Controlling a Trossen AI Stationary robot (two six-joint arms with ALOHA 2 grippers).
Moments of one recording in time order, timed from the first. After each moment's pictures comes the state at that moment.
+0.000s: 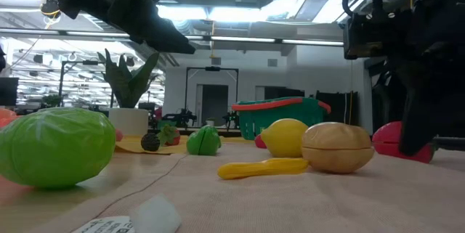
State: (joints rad) left arm 0.07 1.11 0.51 0.21 -0.04 0.12; right arm 0.52 1.69 0.89 -0.46 0.21 0.81
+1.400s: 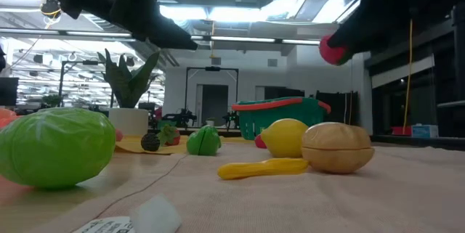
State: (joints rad) left arm 0.08 1.11 0.51 0.25 -0.03 0.15; right arm 0.41 1.15 0.60 -0.10 0.58 0.50
